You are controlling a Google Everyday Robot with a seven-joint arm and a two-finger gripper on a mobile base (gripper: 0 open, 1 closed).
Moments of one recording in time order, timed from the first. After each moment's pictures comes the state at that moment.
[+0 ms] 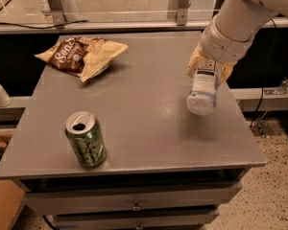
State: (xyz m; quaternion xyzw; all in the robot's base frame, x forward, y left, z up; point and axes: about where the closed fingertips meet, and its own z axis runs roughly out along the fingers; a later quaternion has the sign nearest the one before) arm 0.562 -0.165 0.899 -0.97 0.16 -0.13 0.10
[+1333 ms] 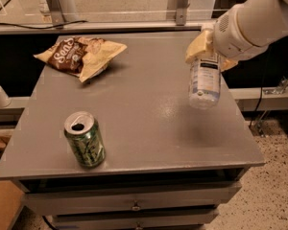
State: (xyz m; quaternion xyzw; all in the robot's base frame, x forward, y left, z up) arm 0.553 -0.148 0.946 -0.94 0.05 -0.26 0.19
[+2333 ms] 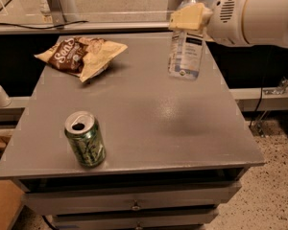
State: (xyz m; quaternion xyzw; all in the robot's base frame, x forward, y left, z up) arm 0.570 -0.099 1.022 -0.83 -0.06 -0.45 0.32
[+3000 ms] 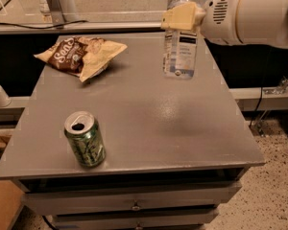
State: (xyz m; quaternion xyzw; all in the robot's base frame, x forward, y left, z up) arm 0.565 -0.081 1.029 -0.82 -0.10 -0.46 0.32
